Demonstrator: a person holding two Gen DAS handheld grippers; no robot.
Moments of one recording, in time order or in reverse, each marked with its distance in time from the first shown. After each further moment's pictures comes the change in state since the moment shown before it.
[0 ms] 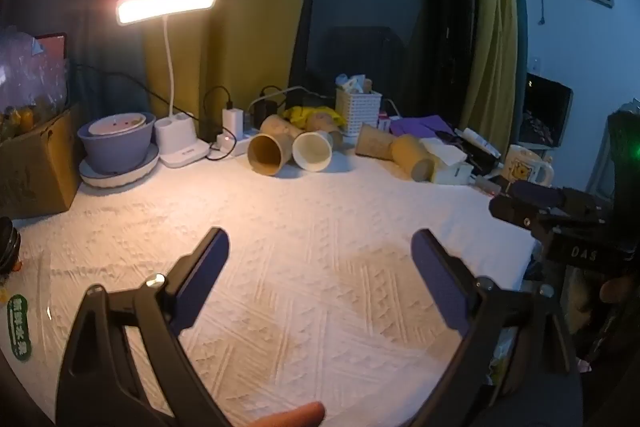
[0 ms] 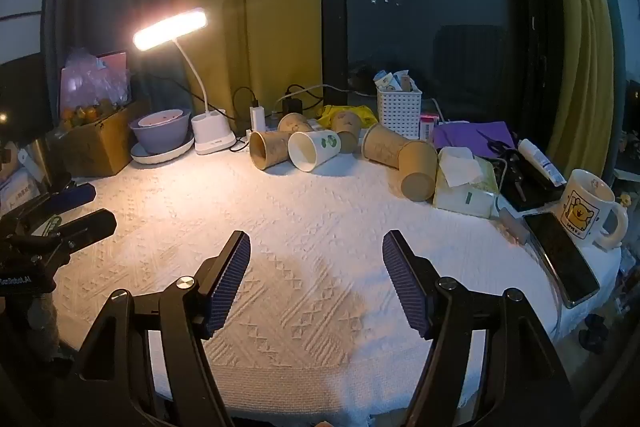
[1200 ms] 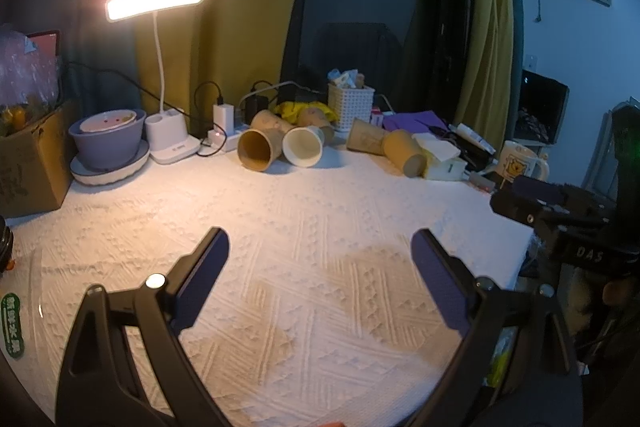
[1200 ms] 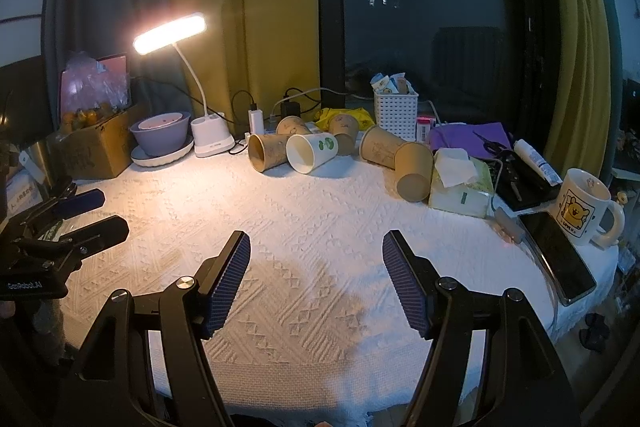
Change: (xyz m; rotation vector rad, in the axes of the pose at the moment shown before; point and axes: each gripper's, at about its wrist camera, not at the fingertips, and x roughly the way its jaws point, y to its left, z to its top) left arm 0.006 -0.005 -0.001 0.010 0.012 -0.015; right arm -0.009 -0.004 -0.001 0.004 -0.009 -0.005
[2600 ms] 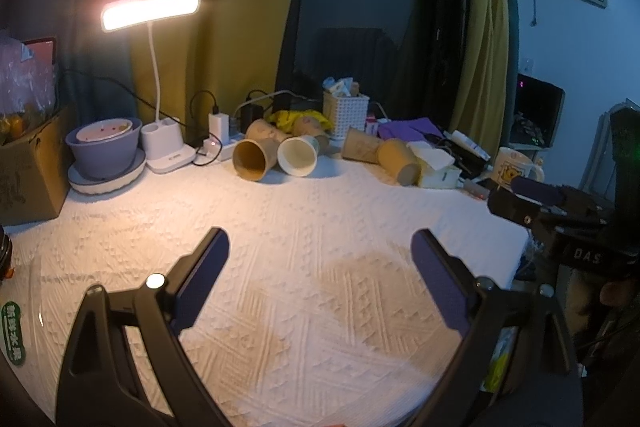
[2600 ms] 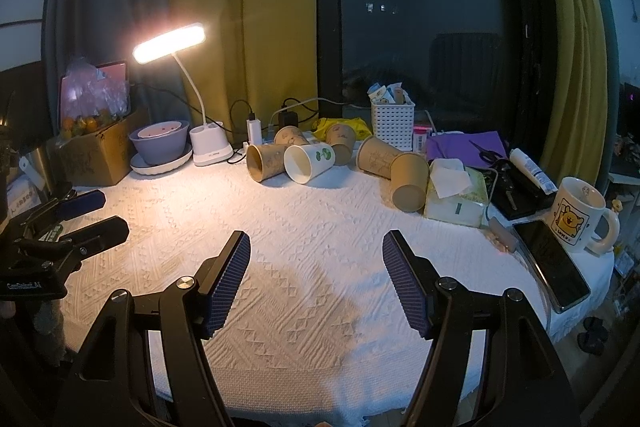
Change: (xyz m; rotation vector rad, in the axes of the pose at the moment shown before) left arm -0.003 -0.005 0.007 0.008 -0.019 -0.015; right arm -0.001 -0.003 0.007 -0.003 -0.019 -0.007
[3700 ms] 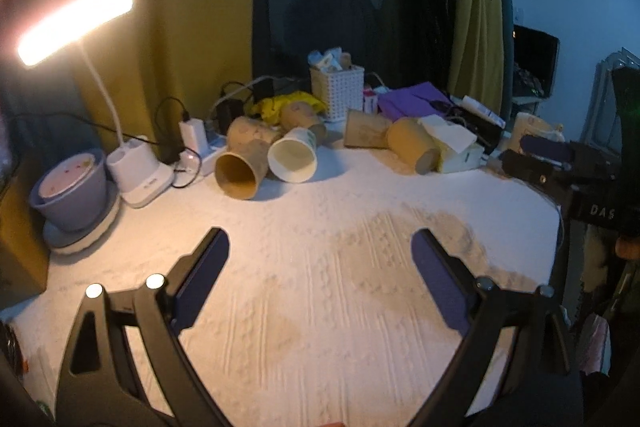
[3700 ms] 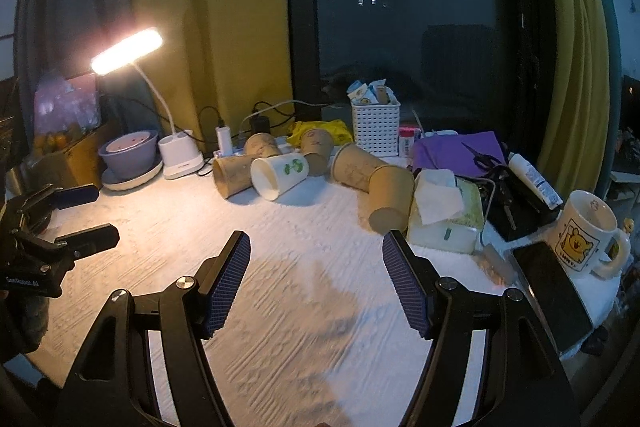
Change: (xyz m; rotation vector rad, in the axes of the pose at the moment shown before) left arm 0.098 0.005 0.054 0.153 0.157 -0.025; right arm 0.055 -0.046 0.033 0.030 0.018 -0.026
